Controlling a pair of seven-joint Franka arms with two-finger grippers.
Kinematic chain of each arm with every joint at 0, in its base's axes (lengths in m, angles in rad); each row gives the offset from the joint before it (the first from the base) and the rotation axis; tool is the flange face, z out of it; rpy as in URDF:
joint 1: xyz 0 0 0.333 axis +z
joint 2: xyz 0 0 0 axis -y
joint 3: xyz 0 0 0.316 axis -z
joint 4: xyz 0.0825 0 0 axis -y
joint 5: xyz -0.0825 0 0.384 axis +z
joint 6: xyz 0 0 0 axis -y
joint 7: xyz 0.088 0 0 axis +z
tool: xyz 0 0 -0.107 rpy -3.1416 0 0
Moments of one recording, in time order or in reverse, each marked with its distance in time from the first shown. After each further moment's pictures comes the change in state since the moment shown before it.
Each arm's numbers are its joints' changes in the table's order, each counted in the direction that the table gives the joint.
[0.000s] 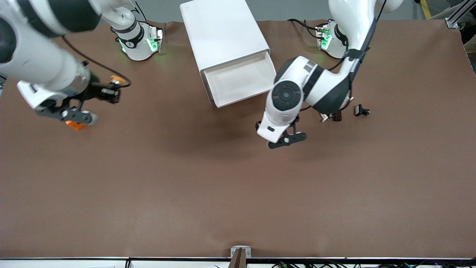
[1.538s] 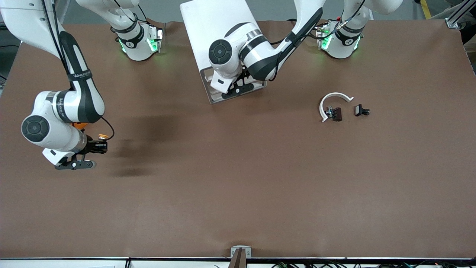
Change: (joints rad) left arm -0.096 -0.009 0.282 -0.112 -0.048 0.004 0.391; right arm -0.265 -0.171 -0.003 -0.598 -0.117 0.919 0.363
